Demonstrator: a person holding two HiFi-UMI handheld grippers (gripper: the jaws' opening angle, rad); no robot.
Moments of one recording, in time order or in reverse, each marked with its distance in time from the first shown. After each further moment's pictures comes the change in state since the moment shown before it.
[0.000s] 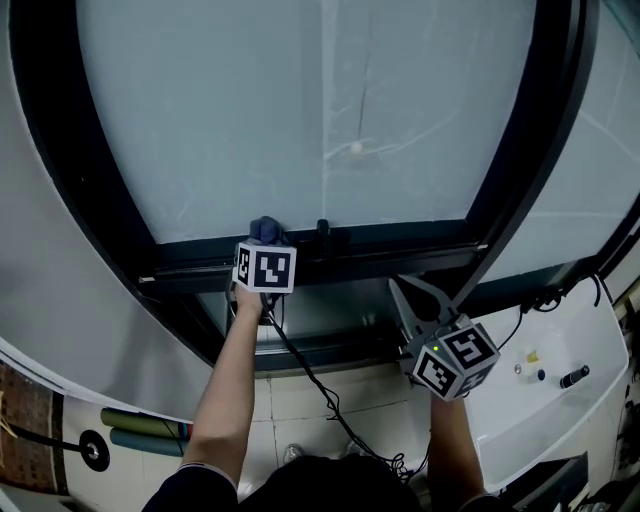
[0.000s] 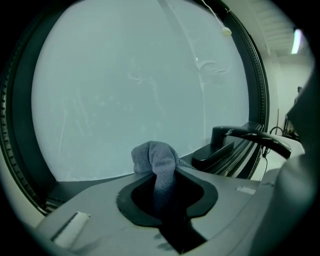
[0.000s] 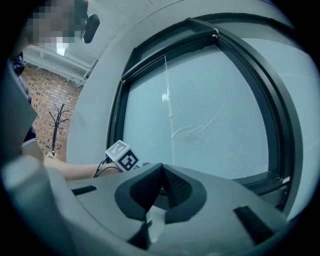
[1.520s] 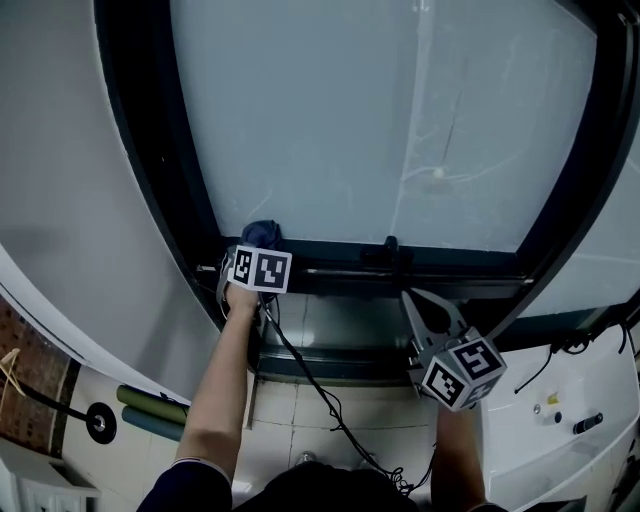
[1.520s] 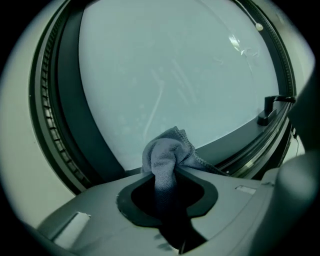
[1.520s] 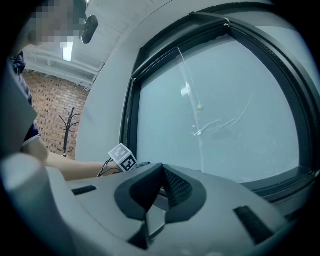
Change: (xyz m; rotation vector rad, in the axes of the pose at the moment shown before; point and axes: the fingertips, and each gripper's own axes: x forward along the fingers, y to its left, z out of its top) left arm -0.039 0.174 -0.056 0.026 0.110 0.329; right arm 0.051 0.069 0.000 0.002 -0.009 0.145
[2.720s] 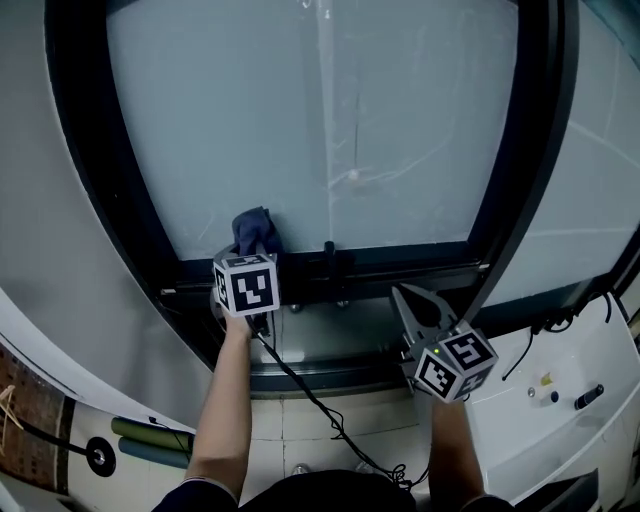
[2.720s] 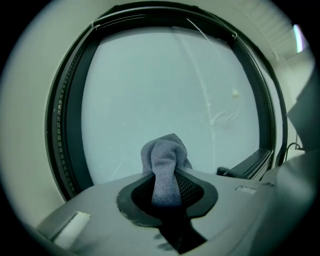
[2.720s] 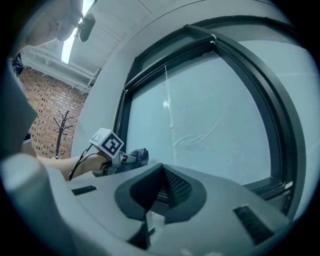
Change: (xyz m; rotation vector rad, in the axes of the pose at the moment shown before) left arm -0.113 -0.089 0.104 -0.183 -0.317 -0.133; right arm -0.070 -0.063 0.019 0.011 -0.073 -0.104
